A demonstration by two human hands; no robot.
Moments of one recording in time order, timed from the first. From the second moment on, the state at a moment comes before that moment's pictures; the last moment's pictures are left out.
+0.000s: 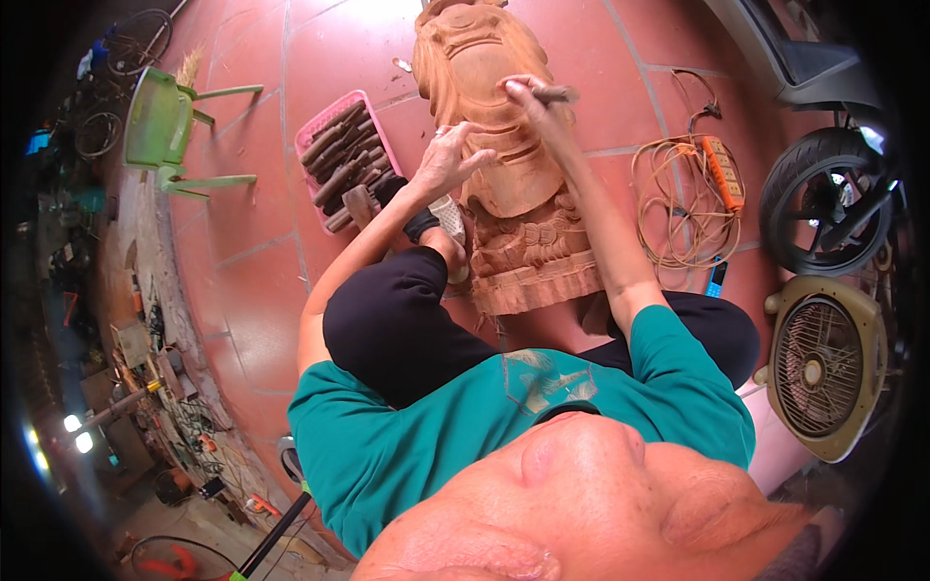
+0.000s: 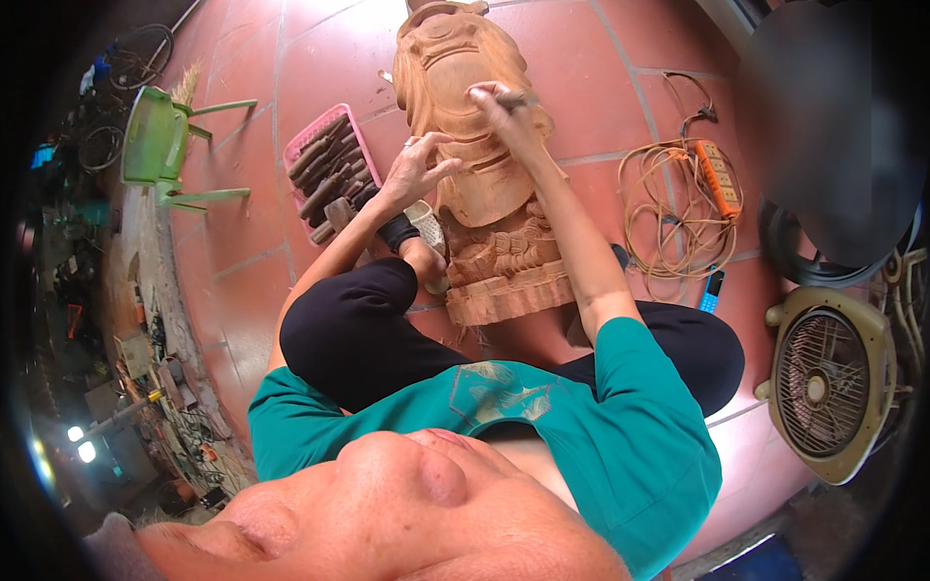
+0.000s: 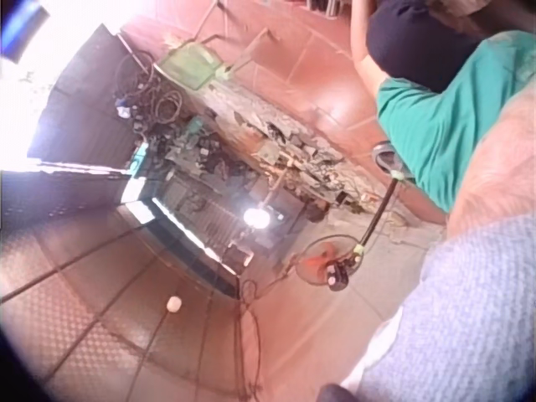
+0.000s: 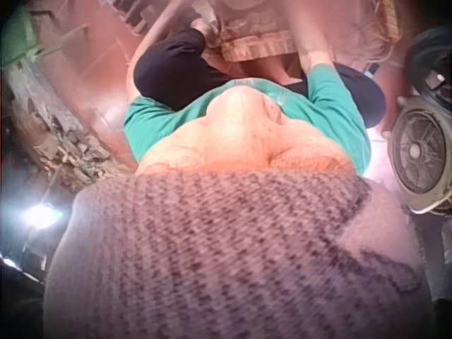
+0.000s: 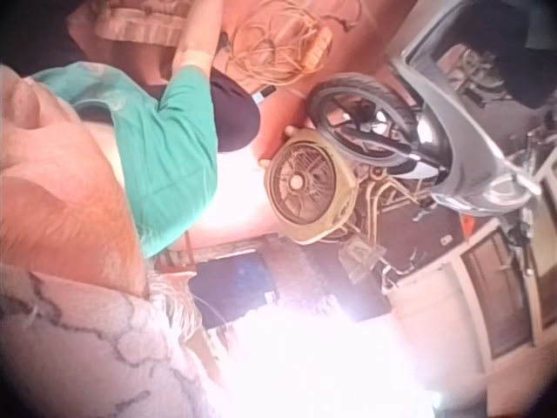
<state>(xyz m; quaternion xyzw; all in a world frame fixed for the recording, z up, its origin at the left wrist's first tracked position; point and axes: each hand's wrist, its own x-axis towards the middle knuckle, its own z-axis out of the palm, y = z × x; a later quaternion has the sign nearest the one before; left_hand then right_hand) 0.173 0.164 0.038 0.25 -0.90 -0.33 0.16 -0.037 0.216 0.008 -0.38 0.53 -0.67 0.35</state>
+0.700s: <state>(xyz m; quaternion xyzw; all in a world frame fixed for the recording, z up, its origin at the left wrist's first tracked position) 0.190 0.174 -0.010 0.22 -0.89 -0.36 0.15 -0.115 0.095 -0.041 -0.38 0.61 -0.61 0.34</state>
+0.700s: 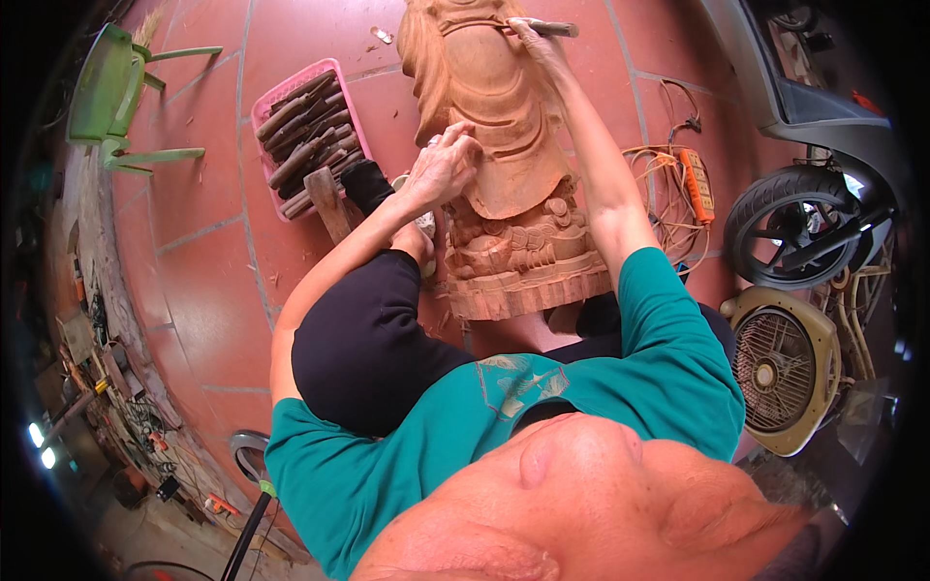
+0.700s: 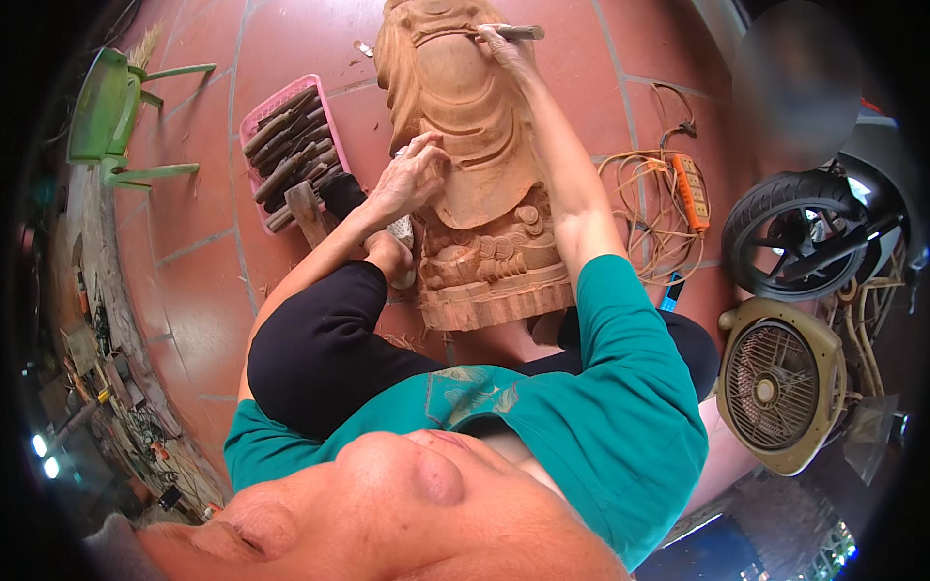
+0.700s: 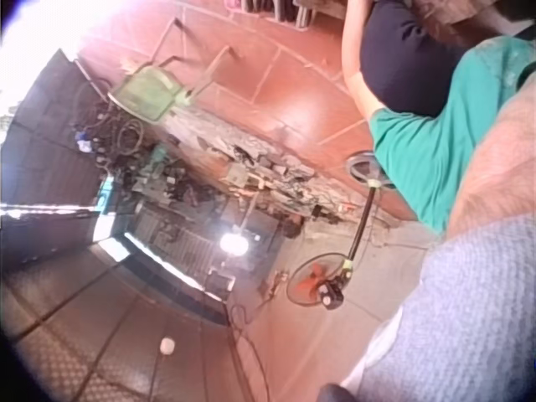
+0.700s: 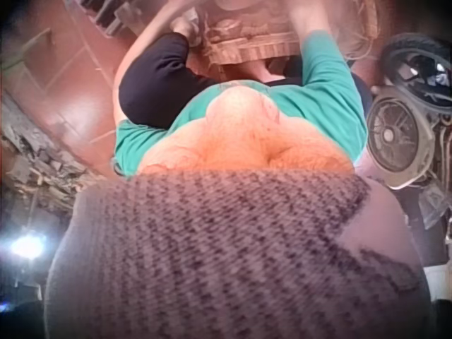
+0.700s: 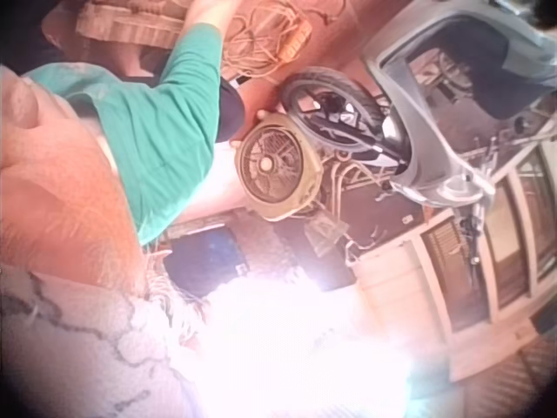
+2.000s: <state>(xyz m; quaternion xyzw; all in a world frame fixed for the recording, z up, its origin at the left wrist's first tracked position) 0.186 0.171 -0.014 0.21 -0.90 -0.34 0.18 -0.108 0.151 -0.028 -0.45 0.61 -0.60 0.26</state>
